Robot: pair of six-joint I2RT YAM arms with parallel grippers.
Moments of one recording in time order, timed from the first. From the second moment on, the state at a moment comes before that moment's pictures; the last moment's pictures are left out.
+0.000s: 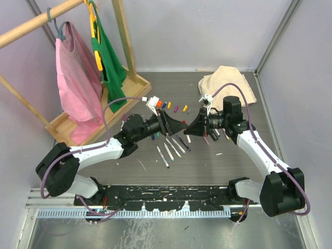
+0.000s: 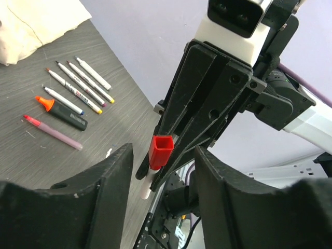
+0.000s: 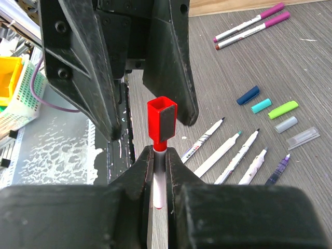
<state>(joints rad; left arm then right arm) -0.83 1.40 0.73 0.76 0.29 -0.90 0.22 1.17 0.79 -0.13 -1.21 0.00</state>
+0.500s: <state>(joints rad) -0.84 1.44 0.77 0.74 0.27 -0.90 0.22 1.17 0.79 -0.14 -1.21 0.00</state>
